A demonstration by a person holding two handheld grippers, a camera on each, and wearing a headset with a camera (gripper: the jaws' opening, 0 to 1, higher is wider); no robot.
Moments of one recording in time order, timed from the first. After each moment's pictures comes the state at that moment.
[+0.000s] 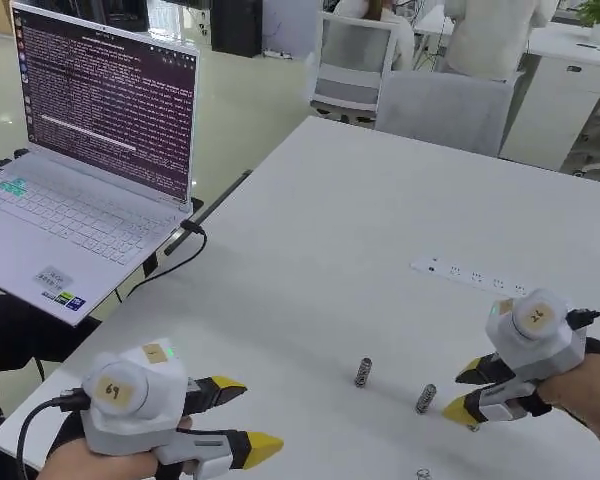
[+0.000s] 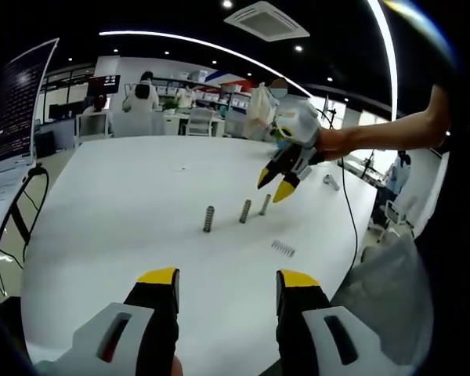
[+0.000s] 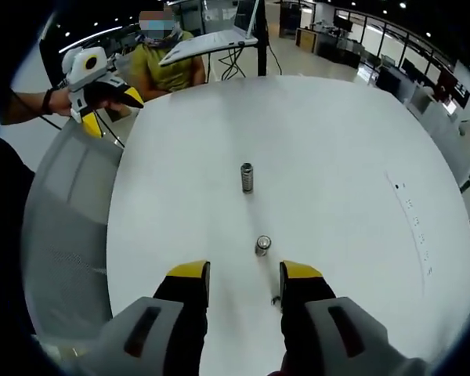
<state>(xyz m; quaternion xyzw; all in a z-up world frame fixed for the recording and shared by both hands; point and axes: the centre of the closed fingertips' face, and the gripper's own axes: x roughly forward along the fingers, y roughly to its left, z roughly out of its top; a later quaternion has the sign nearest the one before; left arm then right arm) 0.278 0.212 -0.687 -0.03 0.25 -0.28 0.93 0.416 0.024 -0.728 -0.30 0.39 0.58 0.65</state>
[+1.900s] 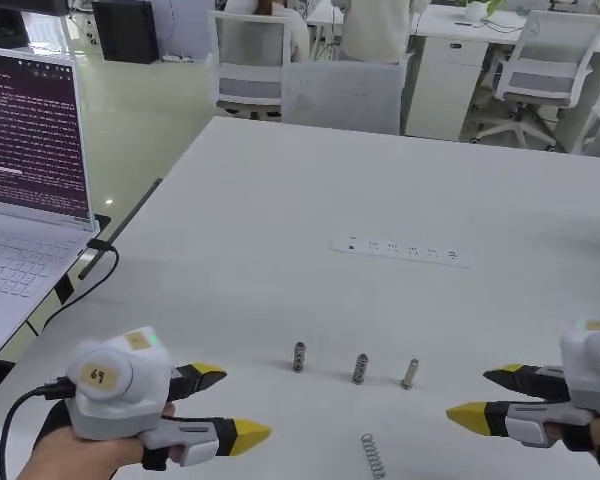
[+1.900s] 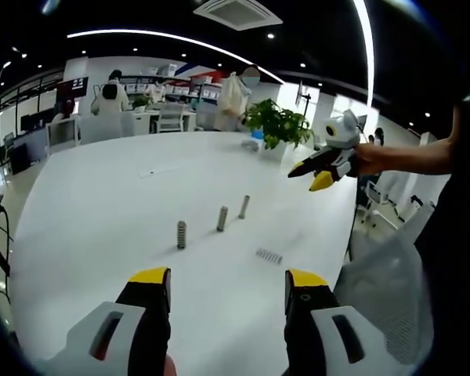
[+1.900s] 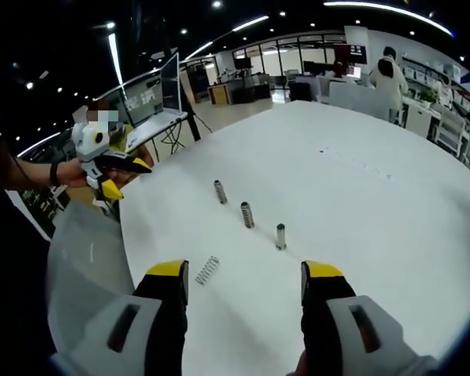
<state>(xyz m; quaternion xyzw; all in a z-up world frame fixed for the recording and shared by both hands) 0.309 0.167 -0.681 0.00 0.26 -0.35 0.90 0.369 -0.073 -0.682 -0.07 0.34 0.45 0.82</state>
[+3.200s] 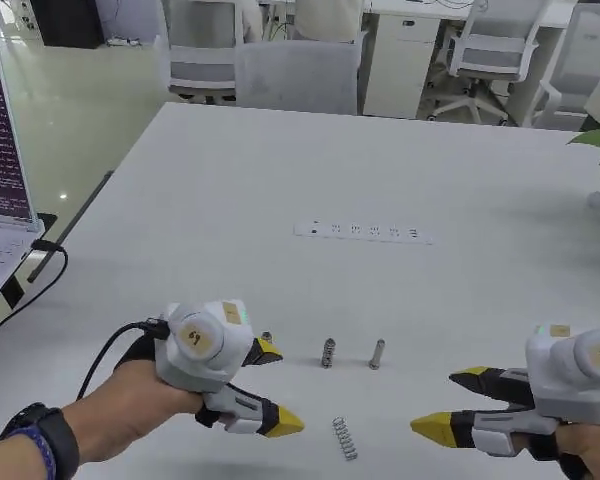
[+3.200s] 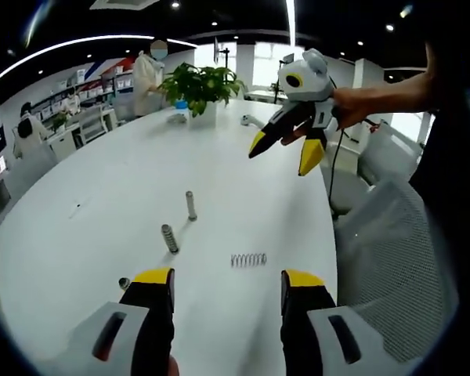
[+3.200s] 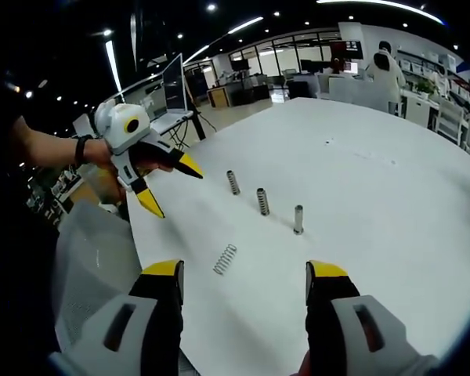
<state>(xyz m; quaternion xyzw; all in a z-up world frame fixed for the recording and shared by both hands) 0.340 0.069 -0.710 0.18 0.28 -0.52 0.79 0.338 -0.070 -0.696 -0.05 0.35 0.46 0.82</state>
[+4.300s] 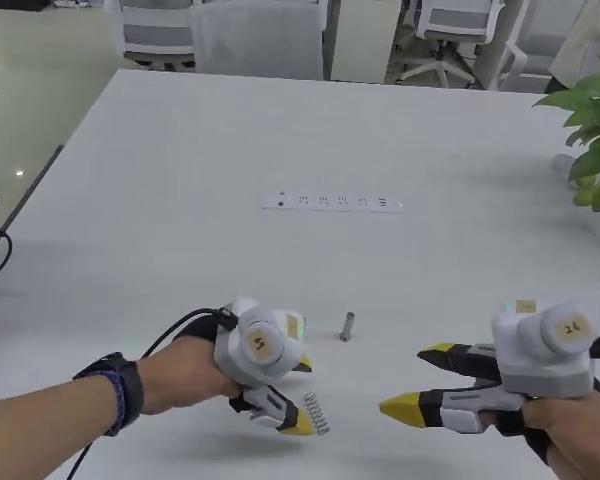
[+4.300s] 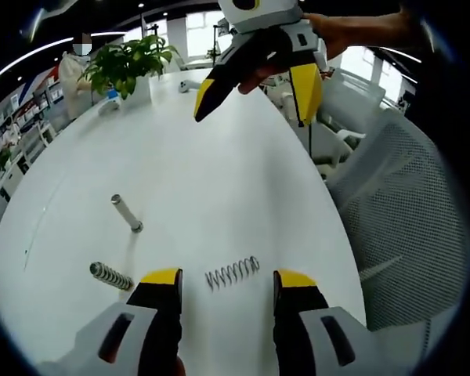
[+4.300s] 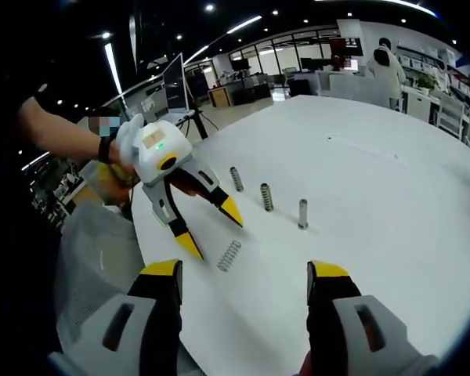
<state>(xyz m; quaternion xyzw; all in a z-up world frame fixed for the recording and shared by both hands) 0.336 0.004 -0.778 0.29 0.29 -0.62 0.67 0.332 -0.070 -0.701 -0.04 0.35 0.46 0.81</state>
